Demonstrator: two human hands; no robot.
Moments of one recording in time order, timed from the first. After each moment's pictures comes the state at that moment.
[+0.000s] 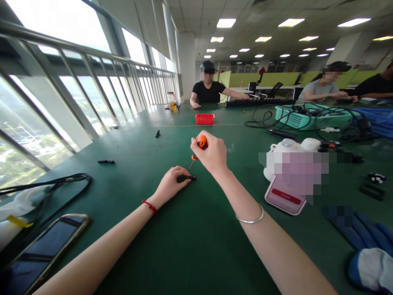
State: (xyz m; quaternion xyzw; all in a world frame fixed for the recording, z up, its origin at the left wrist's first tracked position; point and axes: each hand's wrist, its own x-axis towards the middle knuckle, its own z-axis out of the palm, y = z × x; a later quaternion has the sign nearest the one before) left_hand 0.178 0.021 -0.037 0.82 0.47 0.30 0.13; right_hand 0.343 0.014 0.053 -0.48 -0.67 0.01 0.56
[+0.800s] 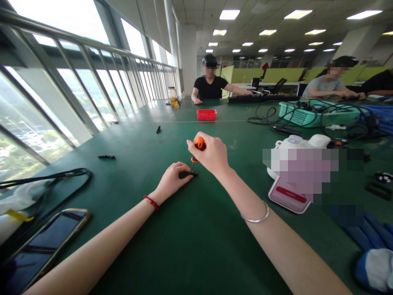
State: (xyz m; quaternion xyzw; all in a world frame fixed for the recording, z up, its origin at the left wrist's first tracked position) left_hand 0.177 0.022 -0.039 0.83 0.46 0.30 0.12; right_hand 0.338 0.010 0.043 -0.50 -0.72 0.01 0.48
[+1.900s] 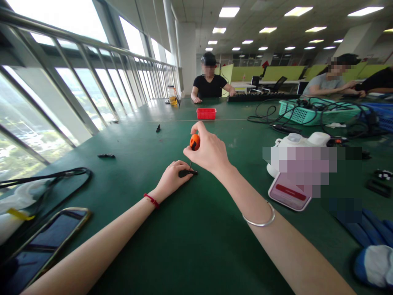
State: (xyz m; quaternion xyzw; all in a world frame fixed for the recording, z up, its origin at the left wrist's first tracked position) left_hand 0.178 0.023 -0.039 0.83 0.46 0.29 0.12; right_hand 0.334 -0.001 0.057 -0.54 -0.74 0.00 0.41
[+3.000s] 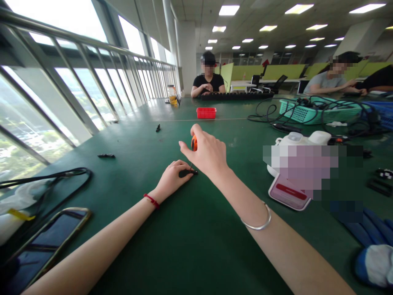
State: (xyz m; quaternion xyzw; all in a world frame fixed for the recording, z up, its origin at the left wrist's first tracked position) left_hand 0.178 0.022 -0.039 0.84 0.46 0.29 0.10; right_hand 0.327 -0.008 0.059 -0.59 -0.73 -0.08 0.35
